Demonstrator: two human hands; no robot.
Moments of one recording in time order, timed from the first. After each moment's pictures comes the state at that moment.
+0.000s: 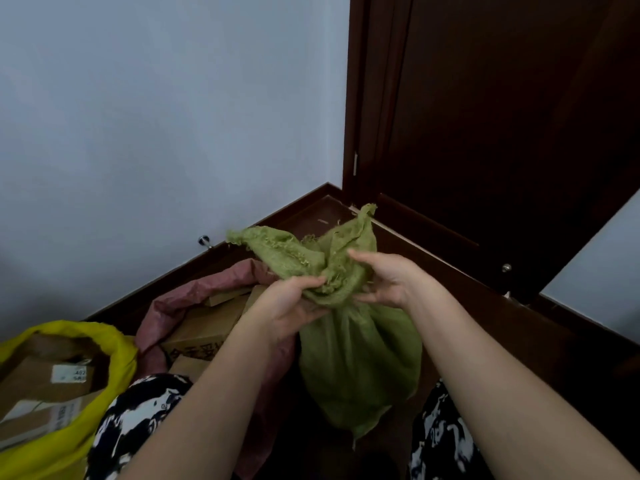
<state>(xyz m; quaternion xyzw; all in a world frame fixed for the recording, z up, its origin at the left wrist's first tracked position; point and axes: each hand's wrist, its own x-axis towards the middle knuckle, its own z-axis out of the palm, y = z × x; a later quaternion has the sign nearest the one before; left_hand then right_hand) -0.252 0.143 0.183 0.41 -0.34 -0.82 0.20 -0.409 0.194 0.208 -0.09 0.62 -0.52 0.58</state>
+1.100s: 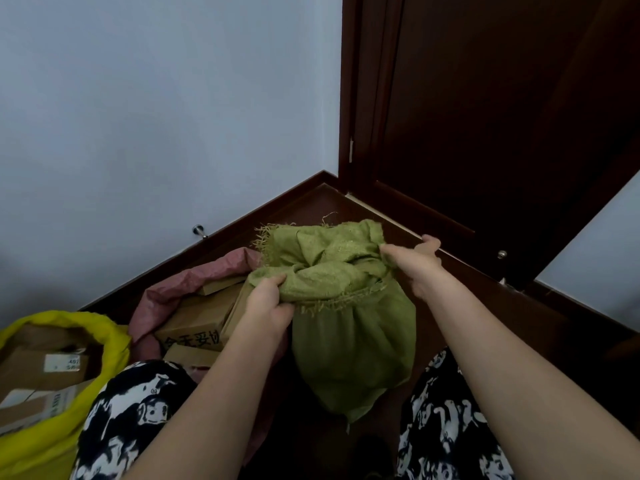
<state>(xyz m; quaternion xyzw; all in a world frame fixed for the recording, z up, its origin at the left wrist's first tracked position) -0.258 0.138 0.149 0.52 -0.12 -0.77 0.36 -0.468 0.204 0.161 -0.11 0.79 -0.48 0.37</state>
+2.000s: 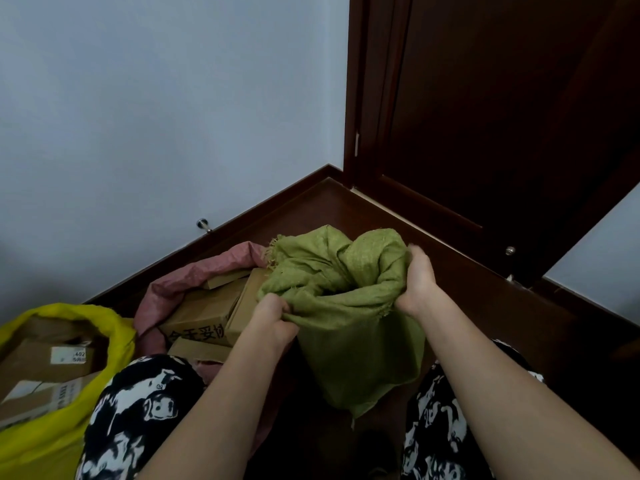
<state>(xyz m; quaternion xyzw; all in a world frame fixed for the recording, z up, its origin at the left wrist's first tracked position) -0.247 0.153 0.138 0.61 -0.11 -0.72 0.30 -0.442 0.209 0.141 0.10 0.54 -0.64 0.54</state>
